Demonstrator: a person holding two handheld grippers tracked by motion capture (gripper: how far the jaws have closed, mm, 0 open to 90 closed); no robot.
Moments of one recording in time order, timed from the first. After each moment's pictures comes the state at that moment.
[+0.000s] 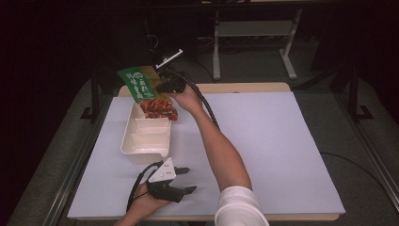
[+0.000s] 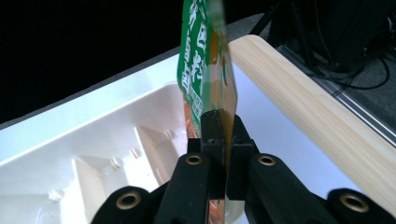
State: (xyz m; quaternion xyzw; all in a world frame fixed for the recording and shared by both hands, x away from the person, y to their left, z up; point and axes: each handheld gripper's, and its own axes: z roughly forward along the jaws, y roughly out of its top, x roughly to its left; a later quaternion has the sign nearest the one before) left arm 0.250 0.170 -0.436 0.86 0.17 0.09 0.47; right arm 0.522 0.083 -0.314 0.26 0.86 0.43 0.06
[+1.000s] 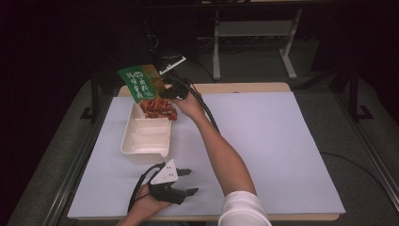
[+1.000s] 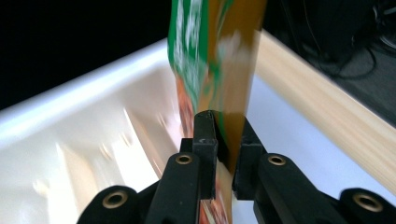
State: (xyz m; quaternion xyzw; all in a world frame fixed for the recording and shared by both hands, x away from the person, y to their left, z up) left arm 0.246 0.164 -0.437 0.87 0.16 0.09 0.47; right arm 0.514 0.076 -0.336 0.28 0.87 0.40 0.07
